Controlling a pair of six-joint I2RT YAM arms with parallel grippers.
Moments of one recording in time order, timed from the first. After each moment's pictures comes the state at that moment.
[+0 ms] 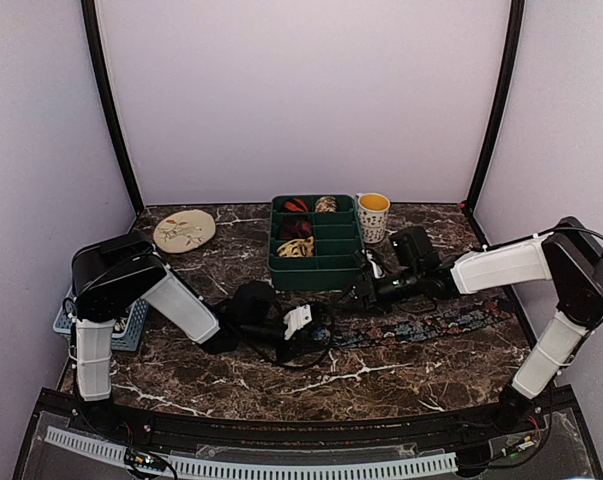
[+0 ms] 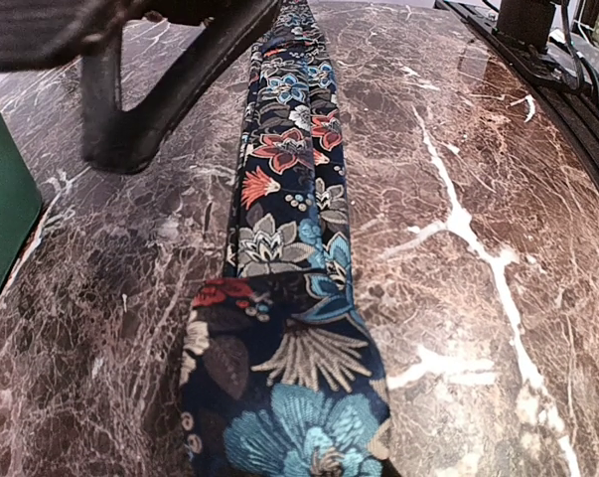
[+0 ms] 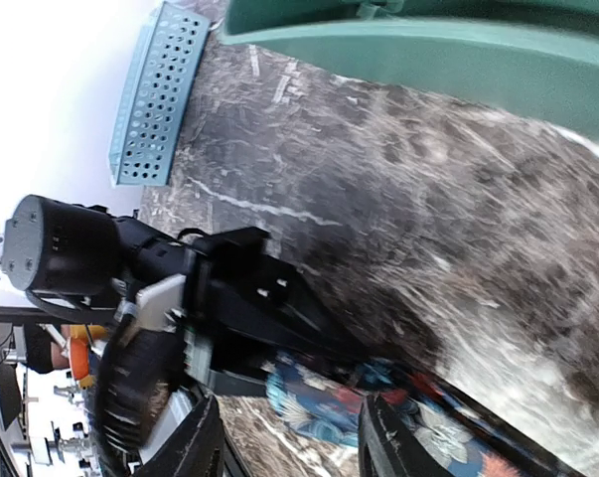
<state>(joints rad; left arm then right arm) -0.92 2.06 0.84 0.69 0.45 0.31 0.64 1.65 0.81 0.09 -0.72 0.64</state>
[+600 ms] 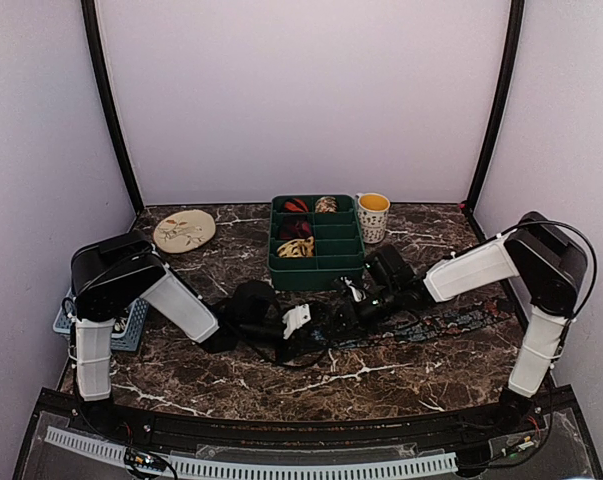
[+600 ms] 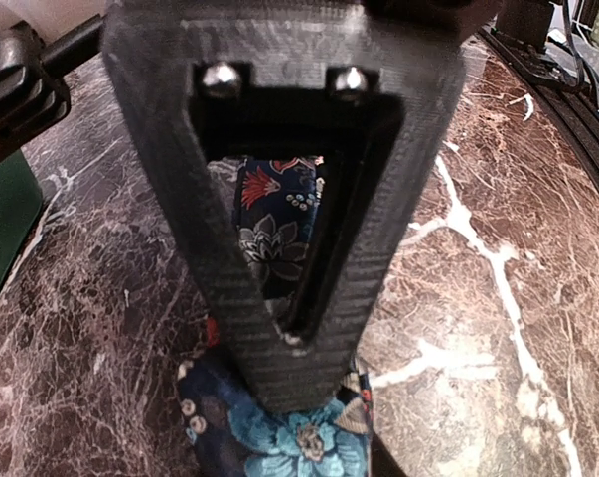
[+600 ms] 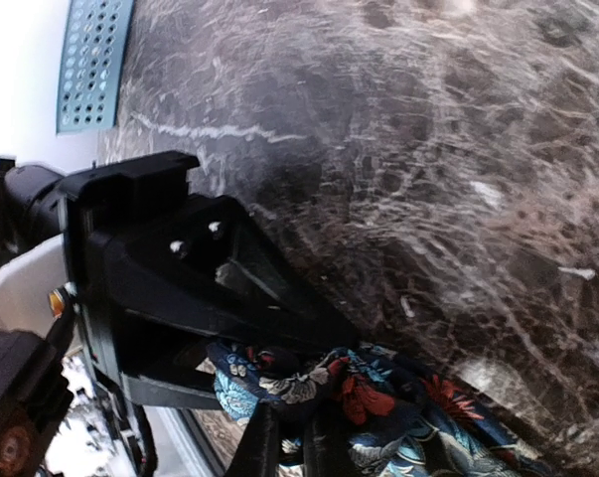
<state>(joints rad) -0.92 2.06 0.83 0.68 0.45 0.31 0.75 1.82 0.89 0.02 -0.69 0.64</state>
